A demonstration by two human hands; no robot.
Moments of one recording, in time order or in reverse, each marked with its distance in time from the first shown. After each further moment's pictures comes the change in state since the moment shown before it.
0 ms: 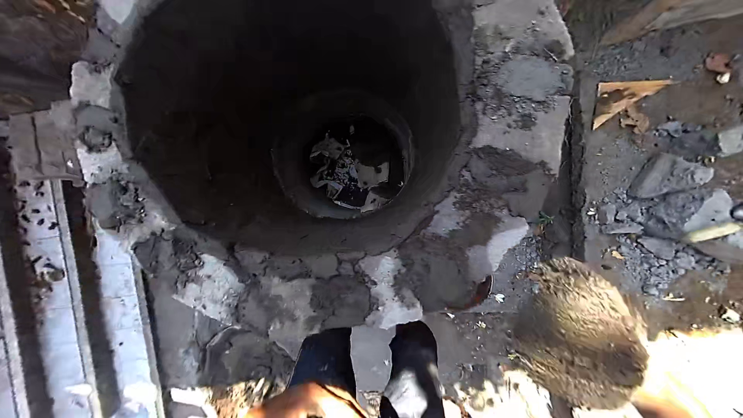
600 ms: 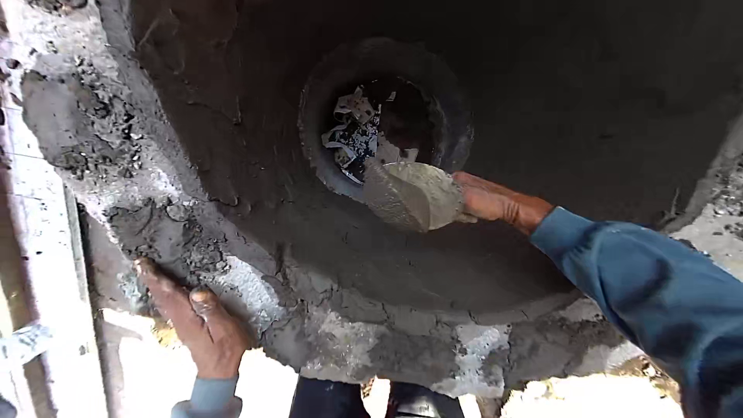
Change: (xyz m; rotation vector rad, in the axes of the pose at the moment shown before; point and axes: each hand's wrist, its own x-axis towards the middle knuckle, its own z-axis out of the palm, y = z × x) left_hand -0.078 -0.107 -0.199 0.810 1.800 -0.043; right_hand 0.354 -0.090 0.220 -0.328 -0.925 -0.140
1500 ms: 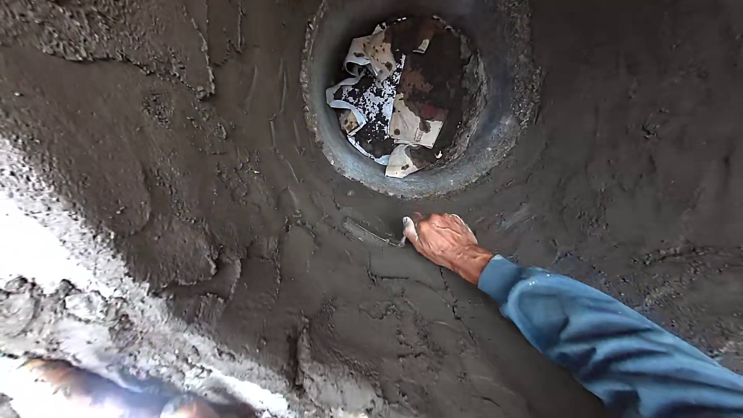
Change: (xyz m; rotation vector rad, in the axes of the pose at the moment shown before) left_hand 0.010 0.008 0.003 0.081 -0.030 -0.163; right_hand 0.130 0.072 0.101 -0.844 -0.013 0.341
